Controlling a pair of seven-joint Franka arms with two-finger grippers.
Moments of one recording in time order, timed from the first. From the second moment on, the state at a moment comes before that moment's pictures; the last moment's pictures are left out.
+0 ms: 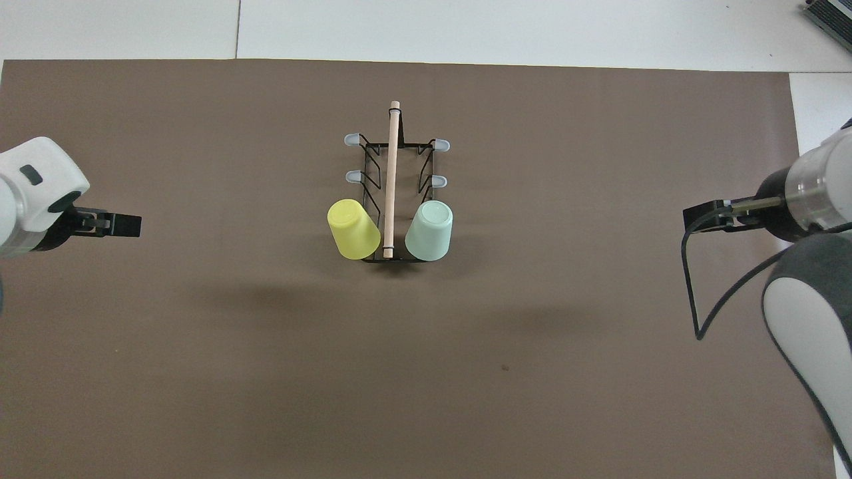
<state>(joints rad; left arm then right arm) -0.11 -0.11 0.08 -2.00 0.07 2.02 0.09 0.04 -0.05 0.04 -1.70 -0.09 1.67 0.08</state>
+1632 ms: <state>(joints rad) -0.11 -0.08 0.05 -1.71 0.01 1.63 0.14 0.14 -0.04 -0.15 -1.63 -0.02 1.50 0.05</state>
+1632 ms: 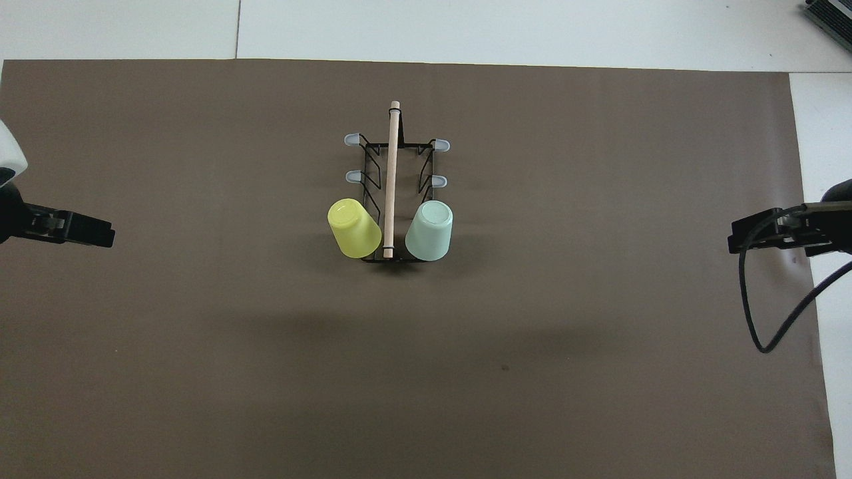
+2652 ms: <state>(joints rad) -0.02 -0.04 -0.07 -1.62 0.01 1.56 0.13 0.12 -0.05 -0.16 -1.63 -0.02 1.49 -0.01</state>
